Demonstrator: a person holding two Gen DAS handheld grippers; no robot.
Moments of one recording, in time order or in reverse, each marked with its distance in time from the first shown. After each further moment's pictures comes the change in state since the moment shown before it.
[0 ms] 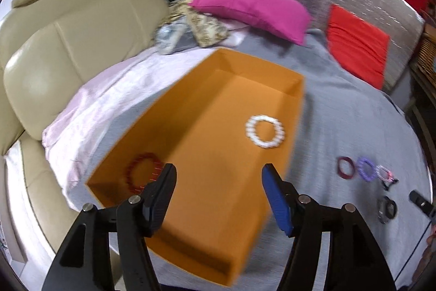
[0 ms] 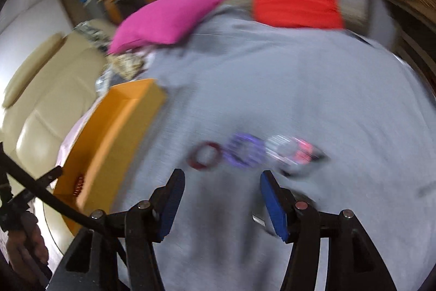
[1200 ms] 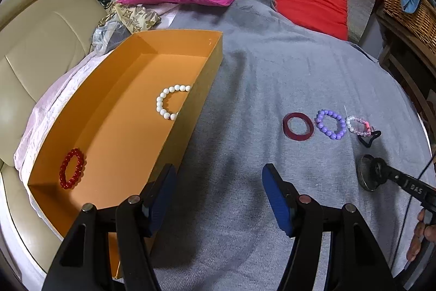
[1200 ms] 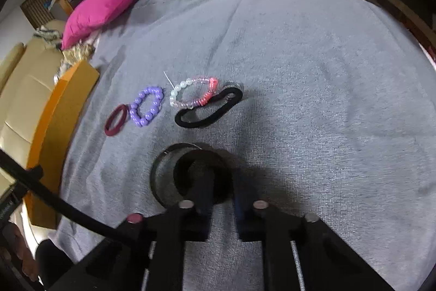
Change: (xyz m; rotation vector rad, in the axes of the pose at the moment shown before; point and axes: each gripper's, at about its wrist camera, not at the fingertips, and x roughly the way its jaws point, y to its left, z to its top) left arm 0.025 -0.103 -0.032 0.206 0.077 -0.078; right arm 0.050 -0.071 -0.025 0.088 0.103 -0.047
